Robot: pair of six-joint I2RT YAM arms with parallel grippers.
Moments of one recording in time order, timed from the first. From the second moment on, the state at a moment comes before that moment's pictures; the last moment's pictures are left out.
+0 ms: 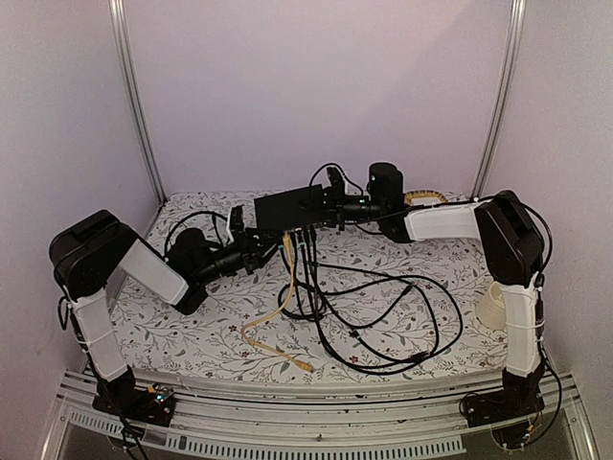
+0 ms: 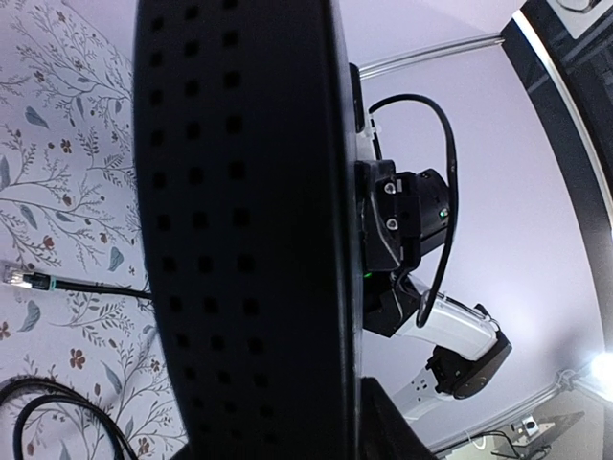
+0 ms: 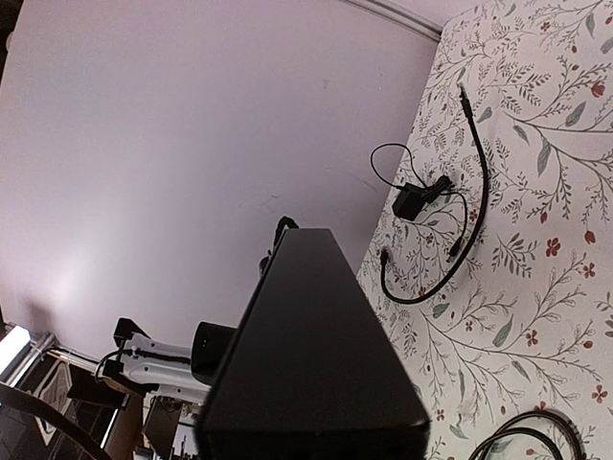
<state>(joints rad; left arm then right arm) -0.57 1.87 0.64 1.38 0.49 -1.28 0.62 2.15 1.52 0.57 -0.82 1.17</state>
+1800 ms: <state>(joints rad) -0.61 1.84 0.50 1.52 0.38 -1.32 0.65 2.15 1.49 0.61 -0.73 1.19</state>
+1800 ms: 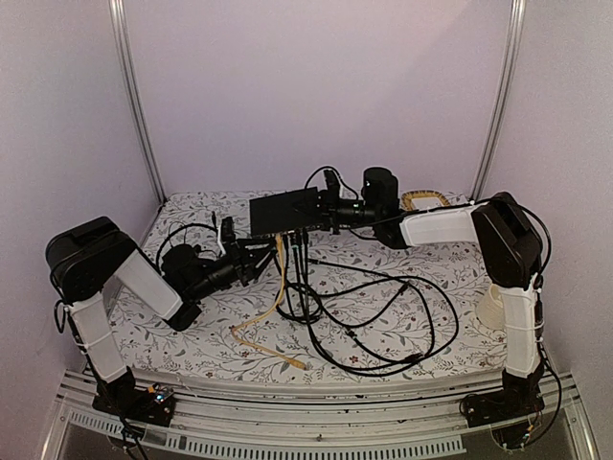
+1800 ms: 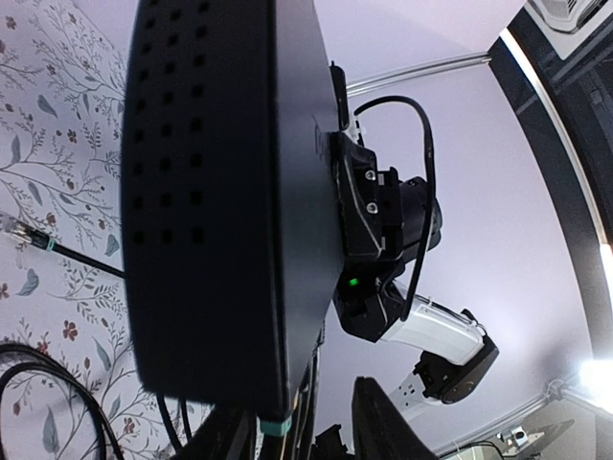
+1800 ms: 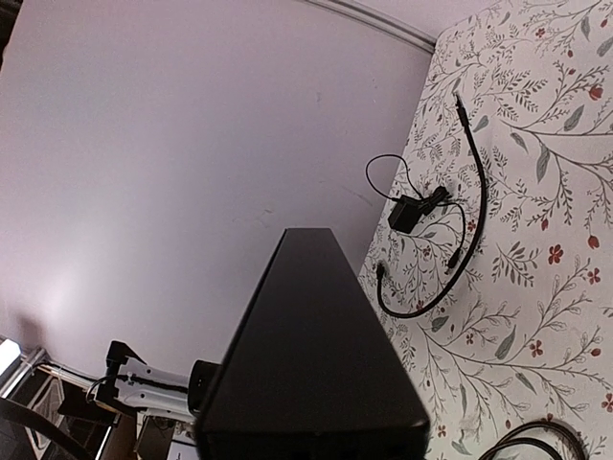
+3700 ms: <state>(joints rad) -0.55 1.92 0.57 1.53 0.45 -1.36 0.64 2.16 1.49 0.62 -0.77 1.22</state>
